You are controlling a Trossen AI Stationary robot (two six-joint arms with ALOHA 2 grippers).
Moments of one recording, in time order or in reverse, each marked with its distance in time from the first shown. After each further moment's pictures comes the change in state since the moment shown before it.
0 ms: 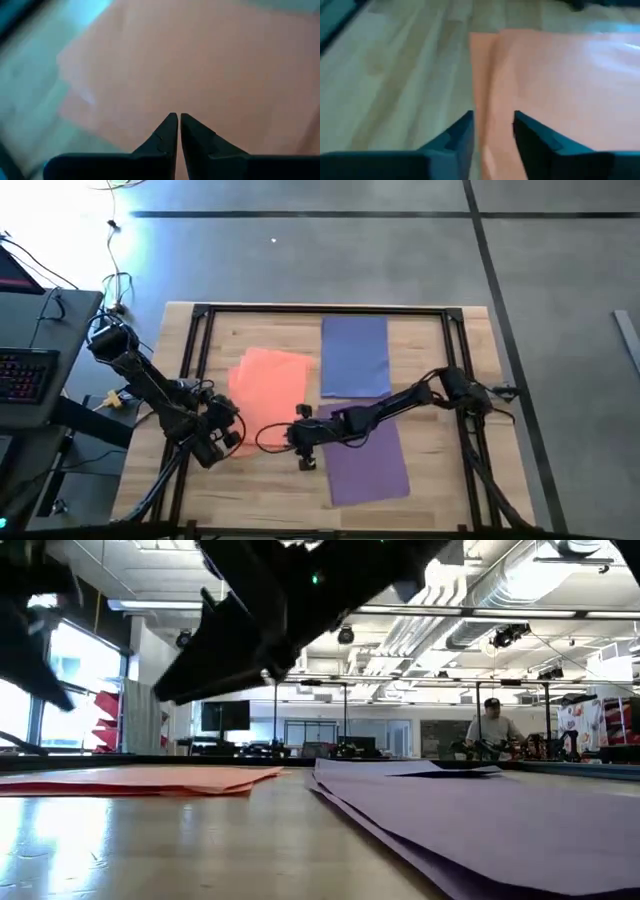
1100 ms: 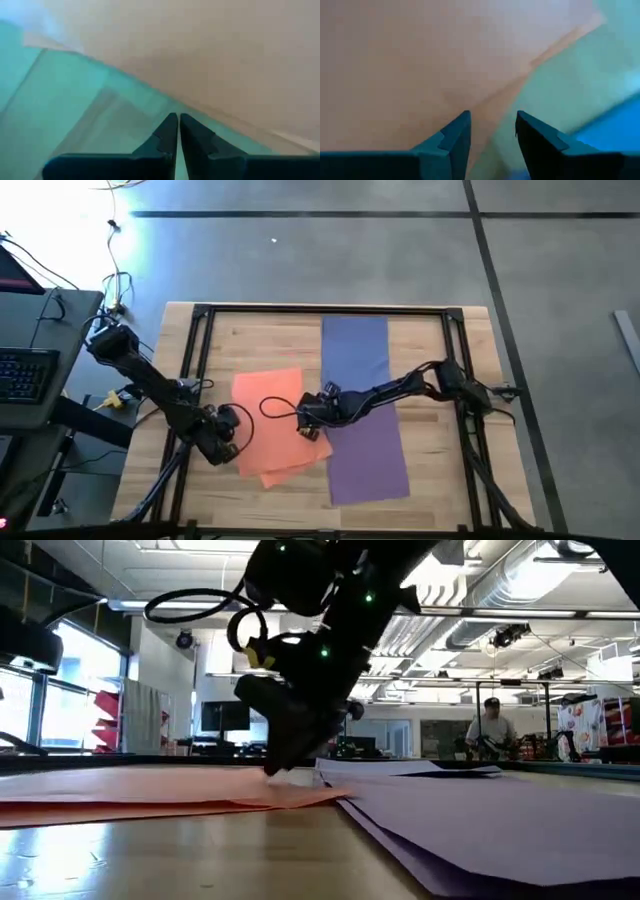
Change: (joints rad) left arm 0.047 -0.006 -0.066 0.290 0.445 0.092; right arm -0.087 0.036 0.073 -0.488 0.235 0.383
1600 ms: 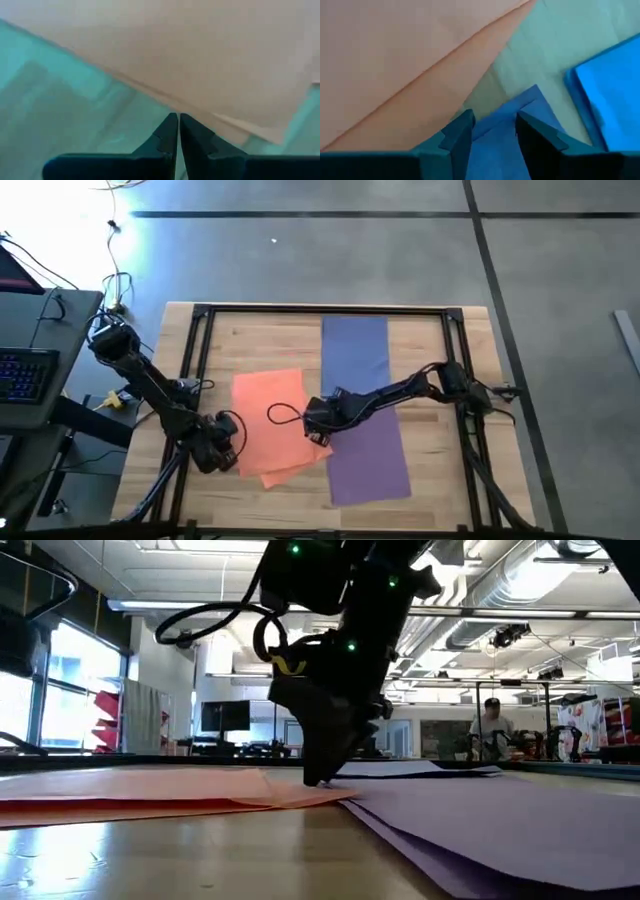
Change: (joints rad) left arm -0.106 0.000 -0.053 0.229 -0.031 -0.145; right arm 0.041 -0.011 -0.019 -0.143 -0.148 0.090
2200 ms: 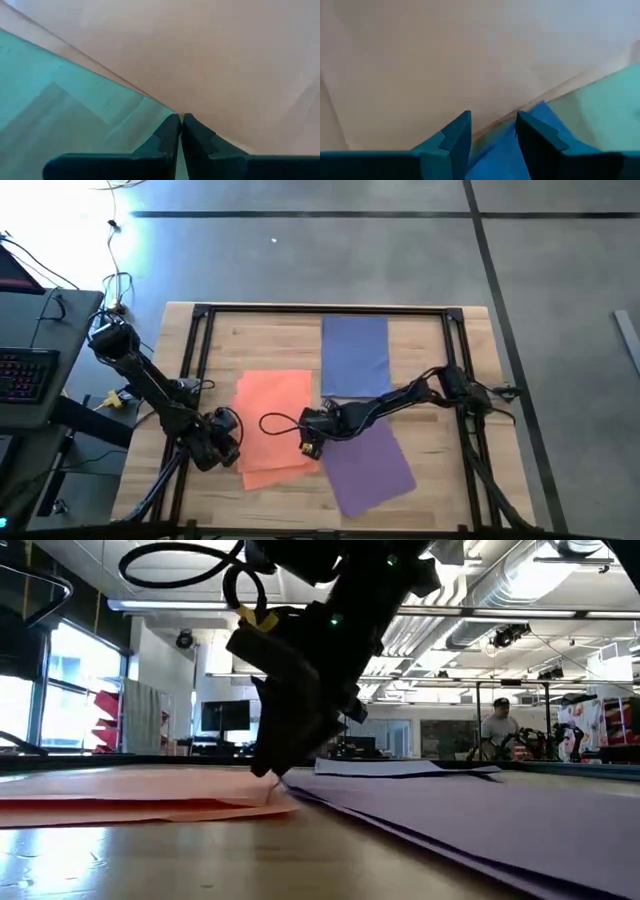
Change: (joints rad) left arm -0.007 -0.006 -0.061 -0.018 -0.058 -0.060; right arm 0.038 -0.004 0.003 0.203 -0.031 -0.033
